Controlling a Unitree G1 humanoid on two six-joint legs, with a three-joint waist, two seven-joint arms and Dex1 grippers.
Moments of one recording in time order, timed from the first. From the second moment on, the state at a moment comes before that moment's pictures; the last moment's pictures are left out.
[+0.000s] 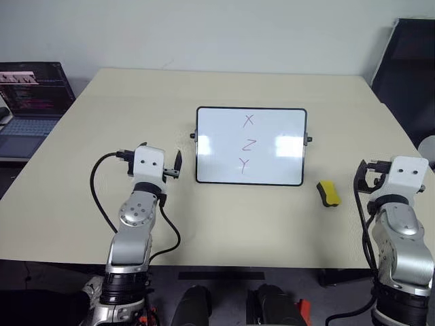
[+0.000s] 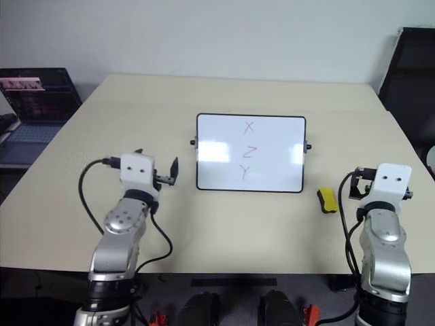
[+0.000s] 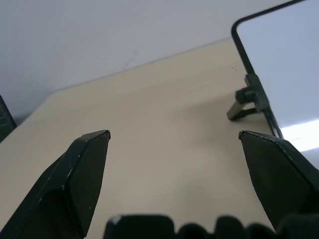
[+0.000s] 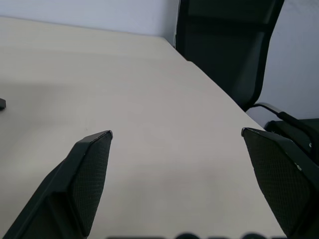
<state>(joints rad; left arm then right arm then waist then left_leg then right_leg) -0.22 0.25 0.08 -0.19 0.09 0.29 -0.08 -0.14 -0.26 -0.35 -0.44 0.03 0.64 -0.08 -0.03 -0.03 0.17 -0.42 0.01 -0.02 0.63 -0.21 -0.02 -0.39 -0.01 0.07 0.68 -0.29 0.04</state>
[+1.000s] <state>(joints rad) -0.24 0.35 0.17 -0.14 0.08 0.26 -0.10 -0.18 -0.26 -0.33 -0.38 0.03 0.62 -0.06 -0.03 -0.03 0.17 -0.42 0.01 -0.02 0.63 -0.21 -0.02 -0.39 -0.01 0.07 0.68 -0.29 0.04</state>
